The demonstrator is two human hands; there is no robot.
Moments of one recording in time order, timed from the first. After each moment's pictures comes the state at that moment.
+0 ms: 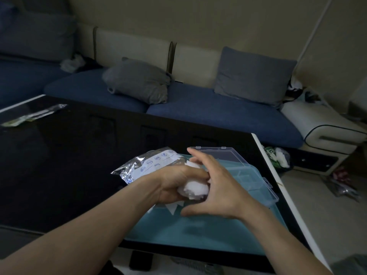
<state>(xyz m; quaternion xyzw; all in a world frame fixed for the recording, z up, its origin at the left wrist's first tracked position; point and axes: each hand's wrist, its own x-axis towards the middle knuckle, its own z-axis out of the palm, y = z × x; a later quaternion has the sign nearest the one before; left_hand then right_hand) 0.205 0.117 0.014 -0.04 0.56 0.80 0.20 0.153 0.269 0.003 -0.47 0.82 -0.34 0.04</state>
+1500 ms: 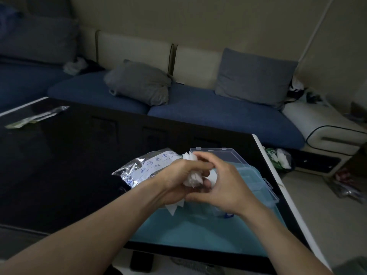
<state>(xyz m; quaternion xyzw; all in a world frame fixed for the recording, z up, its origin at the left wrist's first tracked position) 0.202 0.129 0.016 -0.06 0.50 0.86 0.11 0.148 0.271 0.005 -0.42 0.82 -0.39 -0.02</state>
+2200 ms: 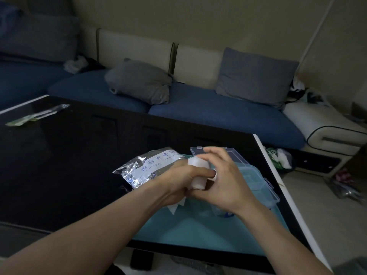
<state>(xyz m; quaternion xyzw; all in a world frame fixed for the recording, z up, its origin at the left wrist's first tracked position) 0.200 0.131 0.006 -0.07 0.58 0.81 0.05 0.146 0.266 -0.002 -0.40 0.84 -0.34 -0.09</state>
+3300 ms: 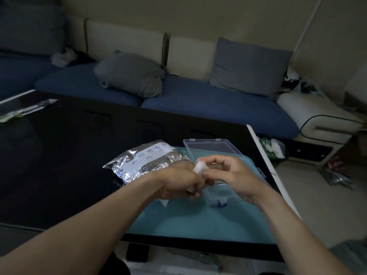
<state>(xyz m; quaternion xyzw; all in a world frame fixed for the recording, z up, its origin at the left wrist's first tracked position) 0.193 0.142 -0.005 -0.03 0.70 0.69 0.19 0.123 0.305 -0.004 -0.28 0.73 -0.57 0.25</state>
